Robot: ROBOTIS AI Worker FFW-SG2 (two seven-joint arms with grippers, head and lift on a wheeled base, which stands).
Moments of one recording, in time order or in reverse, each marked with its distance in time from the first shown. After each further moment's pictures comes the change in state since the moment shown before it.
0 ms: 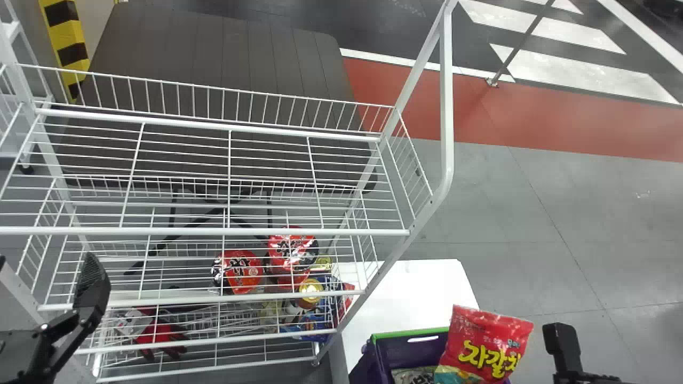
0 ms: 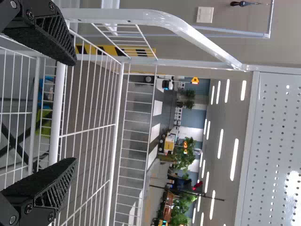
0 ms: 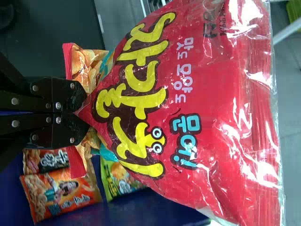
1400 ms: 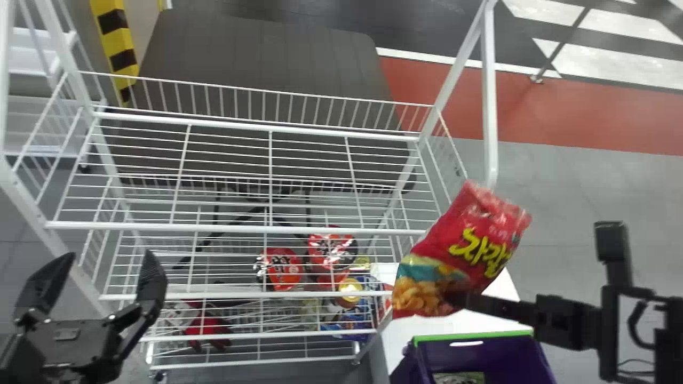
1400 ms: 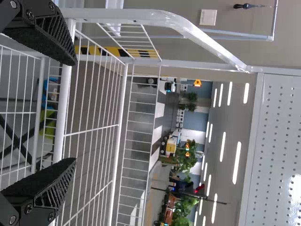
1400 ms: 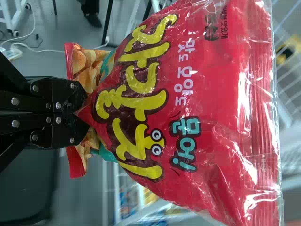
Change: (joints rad) left arm 0.008 -0.028 0.002 0.002 -0.016 0.006 0.002; right arm -0.050 0.129 -0.022 -0.854 -0.241 0.522 0.219
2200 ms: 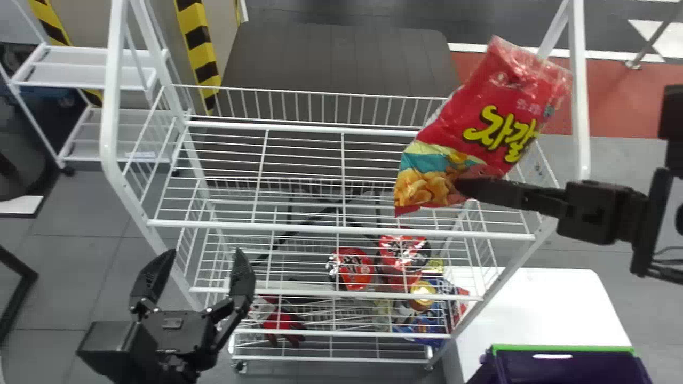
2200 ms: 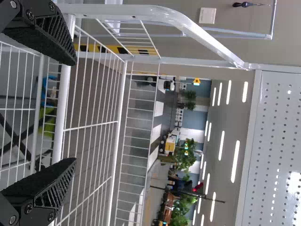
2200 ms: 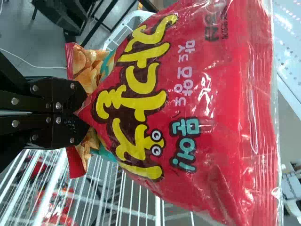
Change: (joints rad) left arm 0.009 -0.007 -0.009 -0.009 -0.013 -0.003 0.001; right arm -0.338 0.039 0.252 0.011 -0.135 0.000 -0.218
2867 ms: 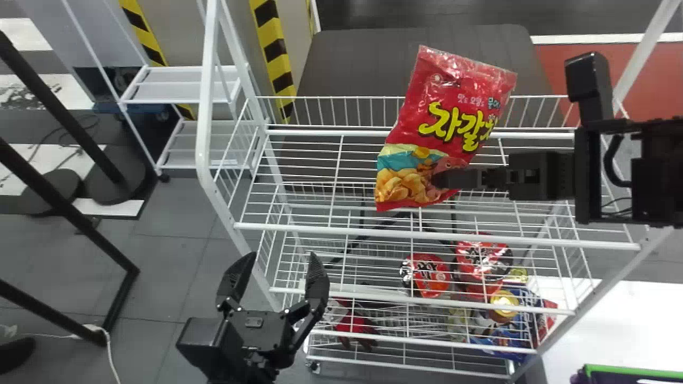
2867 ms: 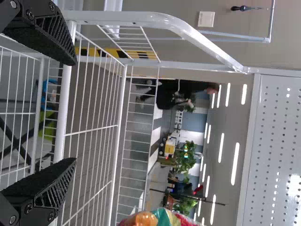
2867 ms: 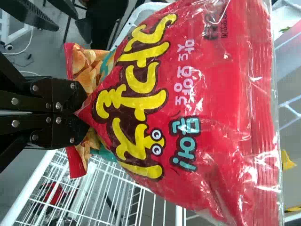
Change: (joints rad) left arm 0.006 -0.003 0.012 0.008 -0.004 -0.014 0.004; right arm -0.293 0.114 0.297 0.416 0.022 0.000 -0.199
